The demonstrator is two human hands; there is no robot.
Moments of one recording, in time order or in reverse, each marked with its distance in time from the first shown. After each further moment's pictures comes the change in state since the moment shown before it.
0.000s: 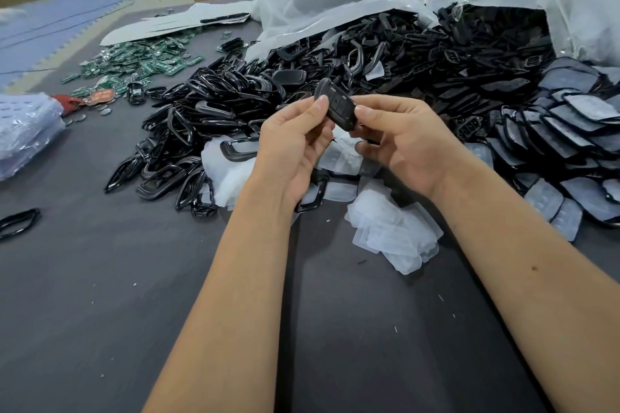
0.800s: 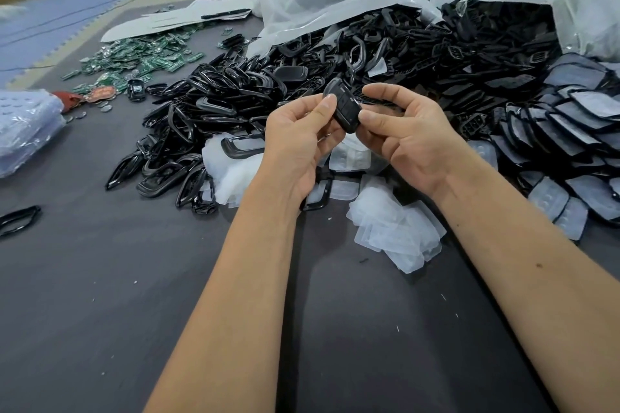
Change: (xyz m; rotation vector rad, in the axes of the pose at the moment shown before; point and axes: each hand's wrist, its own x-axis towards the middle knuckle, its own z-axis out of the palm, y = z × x) left_hand -0.003 -0.002 0.011 0.139 0.054 0.037; right_hand 0.002 0.004 -0.003 0.179 0.086 -0.017
